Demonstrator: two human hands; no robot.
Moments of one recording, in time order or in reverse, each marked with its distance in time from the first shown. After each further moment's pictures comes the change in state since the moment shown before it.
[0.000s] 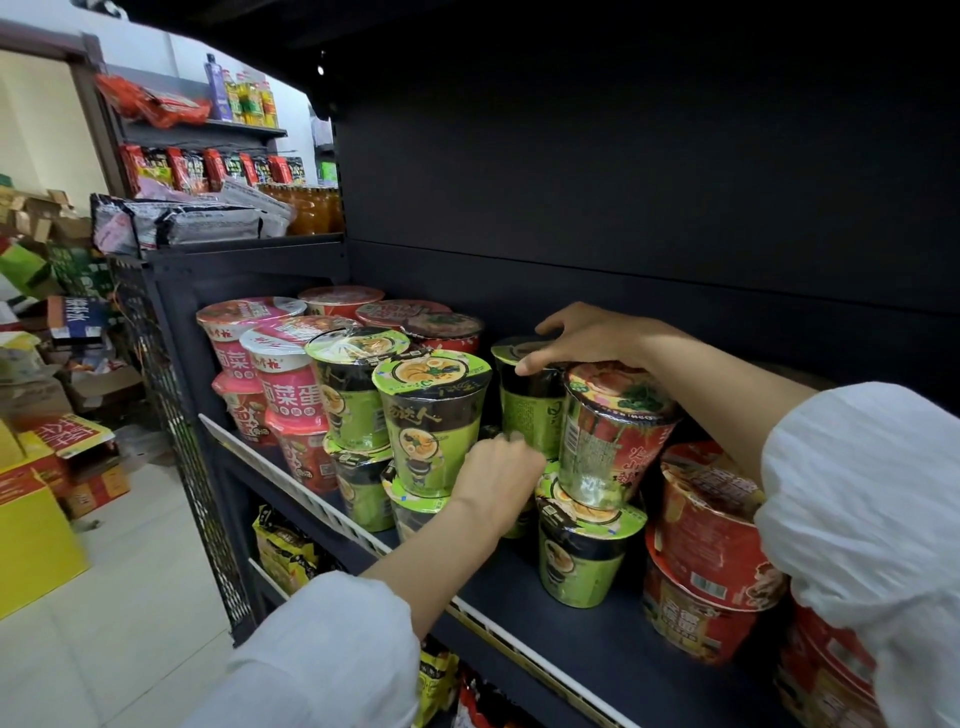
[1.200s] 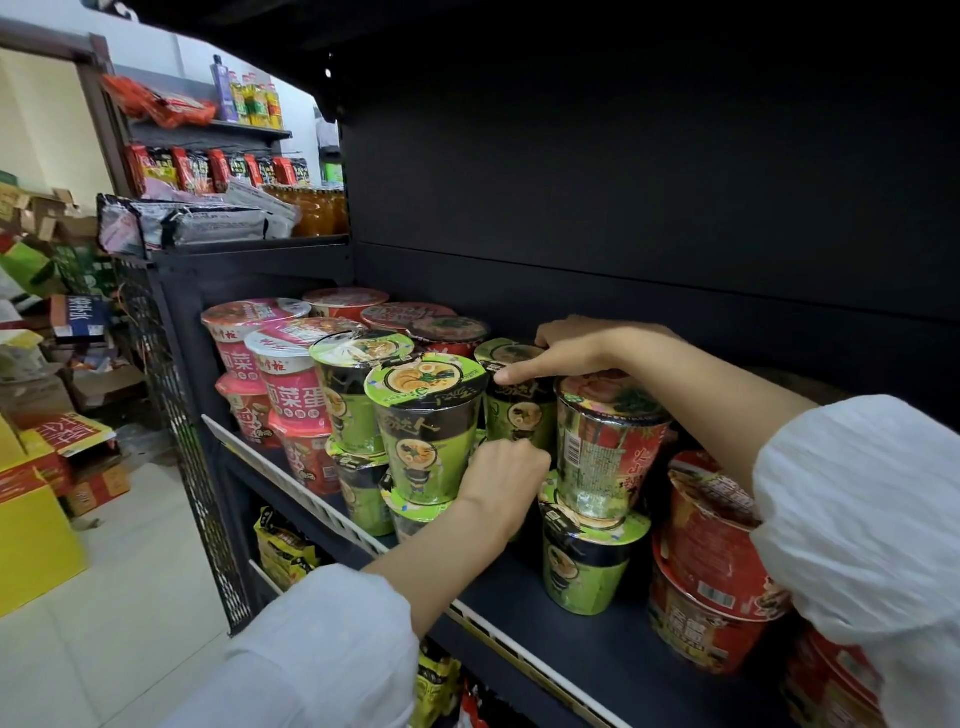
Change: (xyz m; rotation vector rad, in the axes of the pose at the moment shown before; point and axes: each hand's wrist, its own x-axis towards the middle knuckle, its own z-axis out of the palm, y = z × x) left_hand 0.002 -0.002 -0.004 -0.037 0.001 -0.004; right_hand 0.004 -0.022 0.007 -0.293 -0.084 0.030
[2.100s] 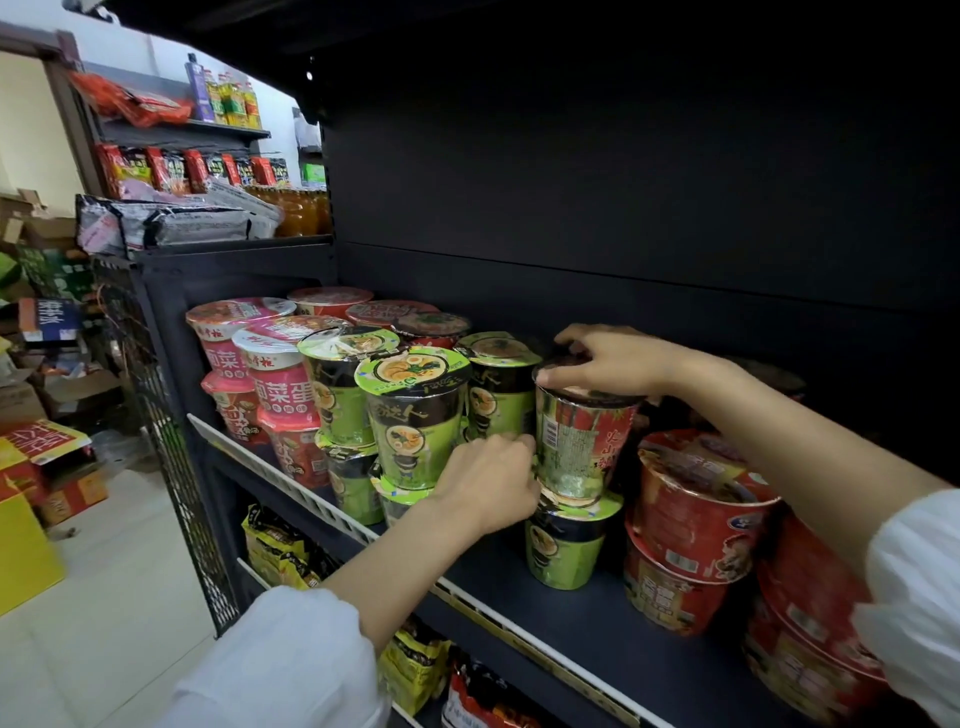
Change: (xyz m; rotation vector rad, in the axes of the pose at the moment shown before) left_hand -0.022 0.000 -0.009 -0.346 0.021 -0.009; right_hand -0.060 0.034 0.010 0.115 0.168 -0.055
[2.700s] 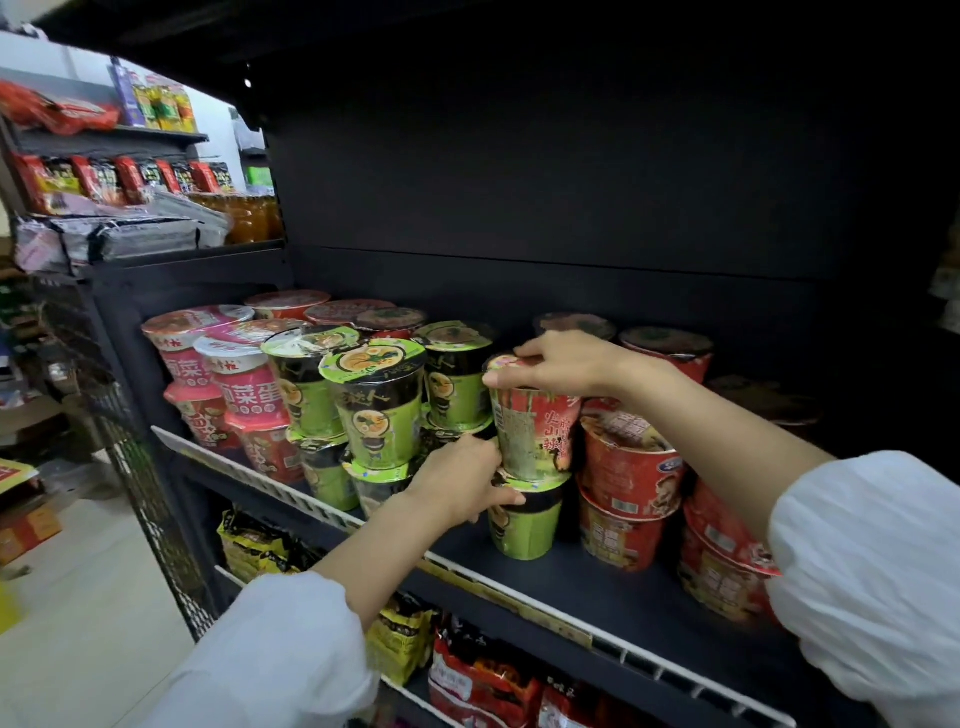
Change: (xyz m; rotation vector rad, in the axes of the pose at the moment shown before) left_hand -0.020 0.013 0.002 -0.103 -0.201 0.025; right_hand -0.055 -0.017 0.005 0.061 -0.008 0.073
